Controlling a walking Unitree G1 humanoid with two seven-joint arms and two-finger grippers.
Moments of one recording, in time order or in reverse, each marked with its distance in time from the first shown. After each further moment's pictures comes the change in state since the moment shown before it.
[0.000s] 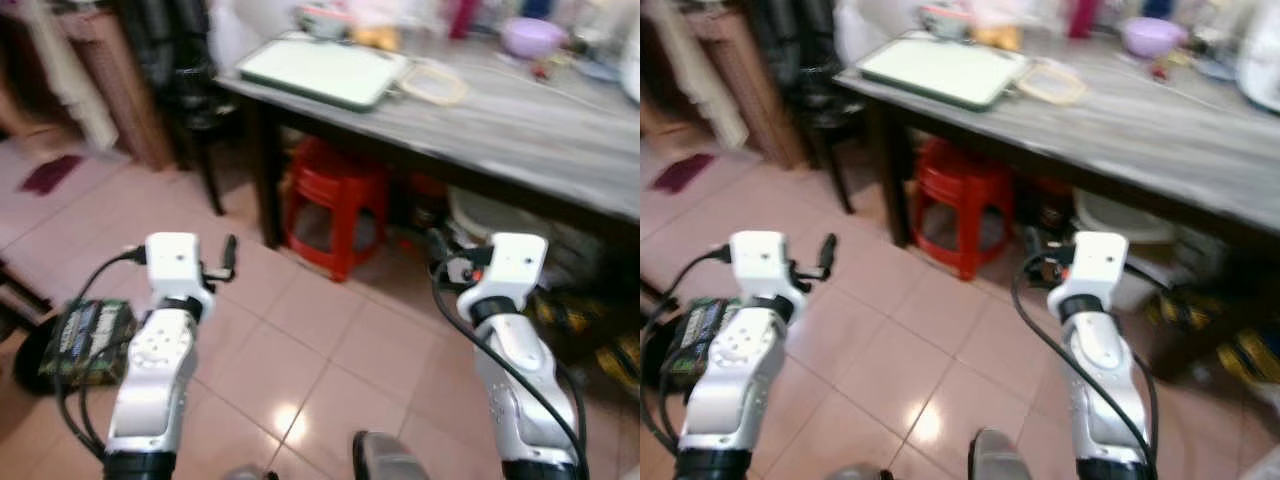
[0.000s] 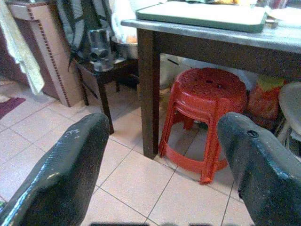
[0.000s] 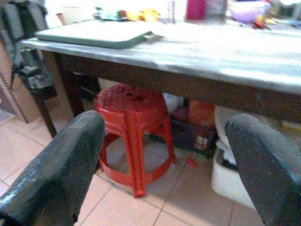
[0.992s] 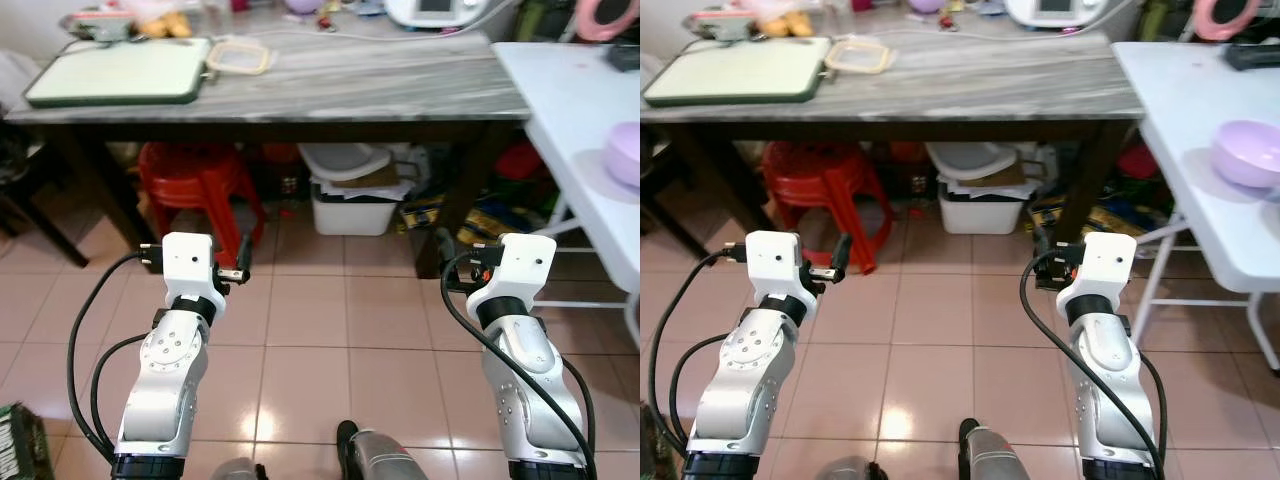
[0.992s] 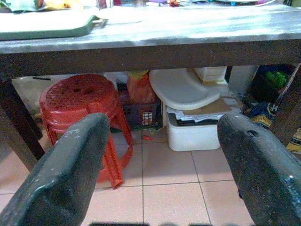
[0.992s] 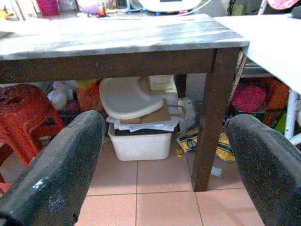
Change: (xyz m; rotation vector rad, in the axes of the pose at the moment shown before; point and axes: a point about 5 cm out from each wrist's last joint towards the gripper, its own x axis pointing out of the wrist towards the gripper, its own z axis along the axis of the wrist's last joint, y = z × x) left arm -0.003 -0.014 0.004 0.019 -0.025 -0.066; right arm -0.002 -0.005 0.001 -0.003 -0.003 -0.022
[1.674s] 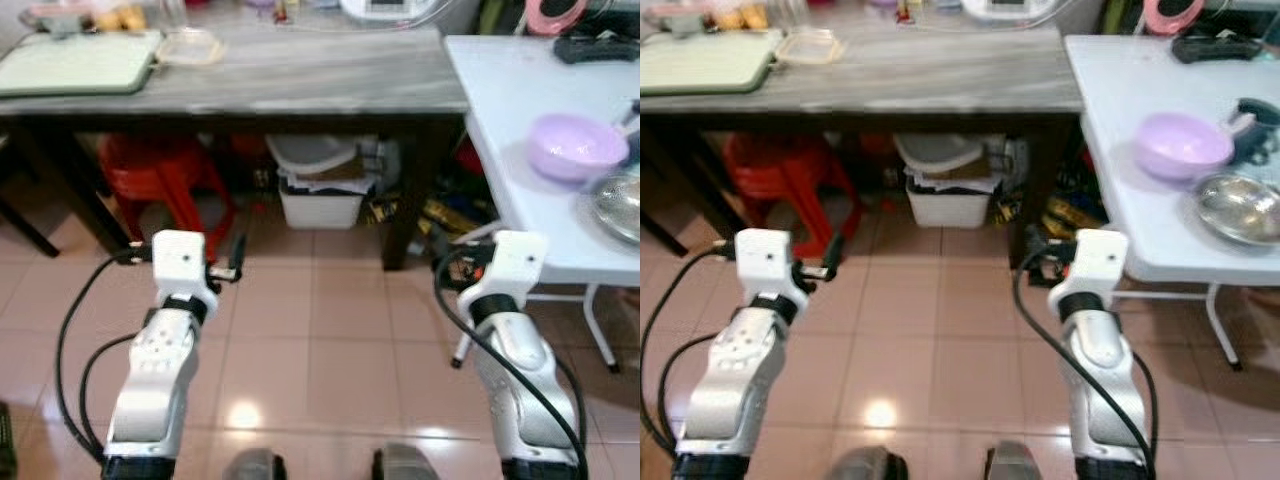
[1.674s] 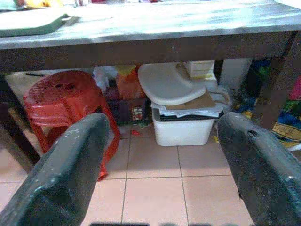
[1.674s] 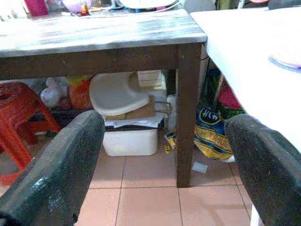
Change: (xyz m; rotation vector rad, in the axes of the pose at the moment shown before) left arm -0.002 0.006 0.002 0.005 0.000 0.013; right arm 0.002 0.007 0.004 0.012 -0.004 0.022
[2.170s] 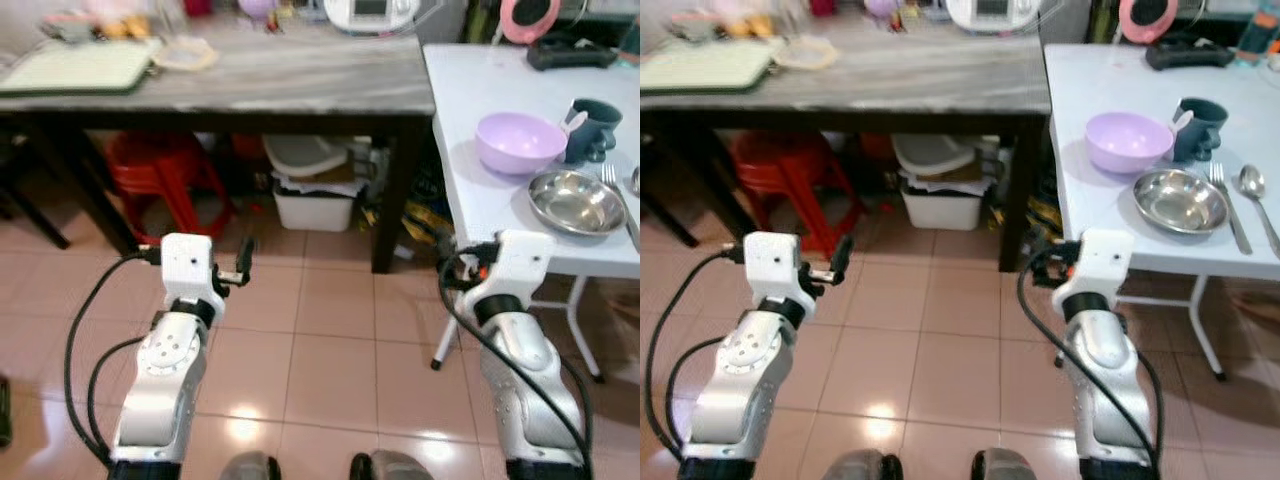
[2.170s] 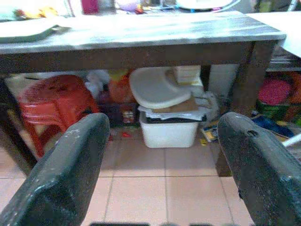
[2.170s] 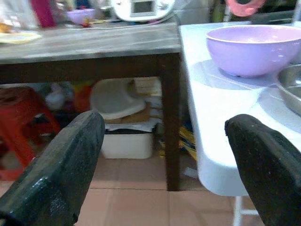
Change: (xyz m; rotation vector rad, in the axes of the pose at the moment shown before) left arm 0.000 -0.006 0.001 0.000 -0.004 -0.028; right arm 0.000 -0.002 0.000 0.003 -0.001 -0.008
